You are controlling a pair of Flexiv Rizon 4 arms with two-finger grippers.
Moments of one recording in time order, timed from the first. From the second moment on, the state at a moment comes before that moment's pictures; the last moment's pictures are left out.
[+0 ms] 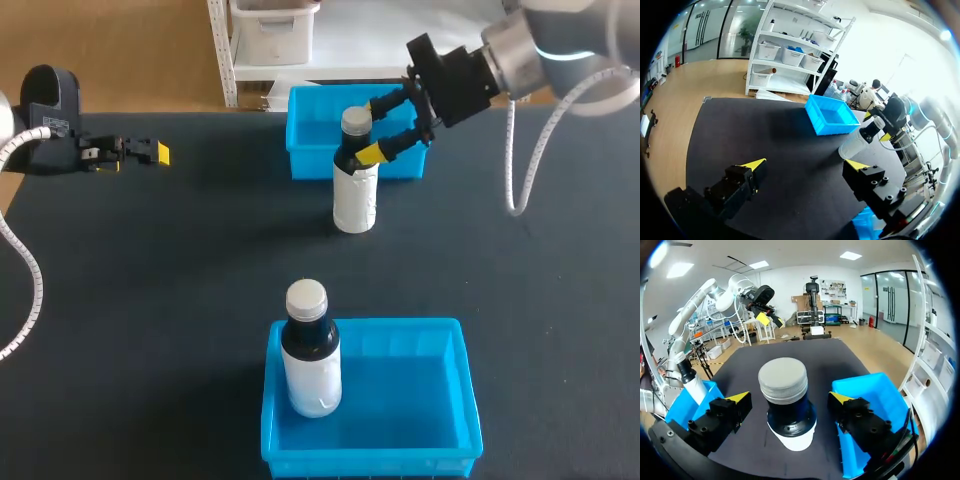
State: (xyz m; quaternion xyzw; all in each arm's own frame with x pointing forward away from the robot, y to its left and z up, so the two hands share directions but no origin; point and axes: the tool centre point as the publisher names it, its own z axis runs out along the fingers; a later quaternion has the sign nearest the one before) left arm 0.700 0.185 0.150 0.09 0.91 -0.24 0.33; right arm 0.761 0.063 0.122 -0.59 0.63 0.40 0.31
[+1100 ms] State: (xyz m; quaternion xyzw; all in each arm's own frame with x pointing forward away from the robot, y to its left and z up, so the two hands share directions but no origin) left arm 0.700 0.185 0.150 0.09 0.91 -0.24 0.33; right arm 0.756 0.075 0.122 -0.59 0.62 0.40 0.32
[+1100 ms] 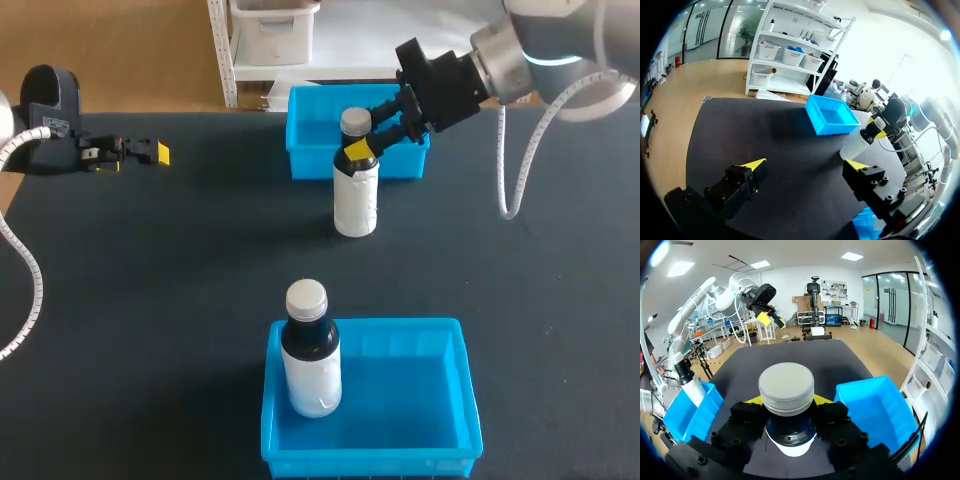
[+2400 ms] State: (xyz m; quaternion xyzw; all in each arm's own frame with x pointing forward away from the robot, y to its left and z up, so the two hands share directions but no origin) left arm 0.700 0.185 0.150 0.09 0.91 -0.24 0.33; right arm 0.732 0.000 0.193 -0.58 0.64 0.37 0.35
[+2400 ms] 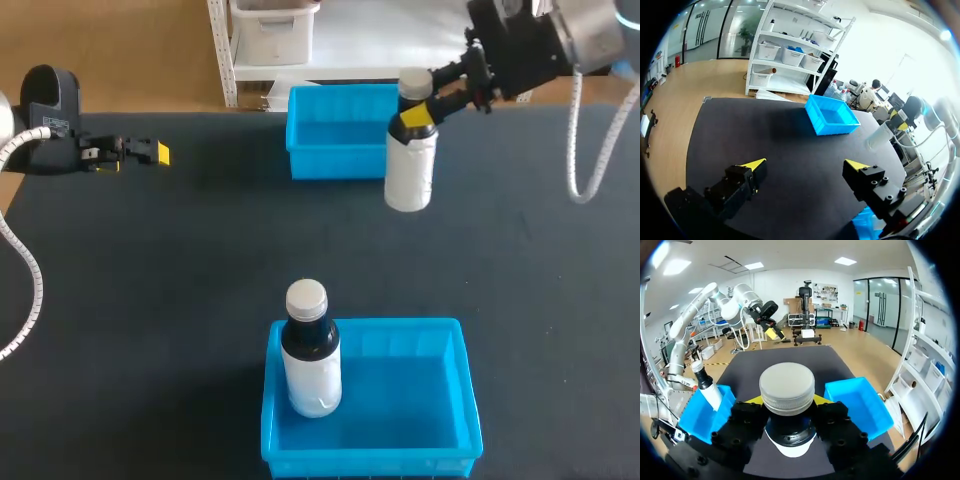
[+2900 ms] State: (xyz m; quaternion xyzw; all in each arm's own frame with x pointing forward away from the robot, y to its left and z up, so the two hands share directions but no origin) left arm 0.700 0.185 0.150 0.09 0.91 -0.24 0.33; right arm 0.664 -0.030 0.217 -0.58 0.64 0.37 0.34
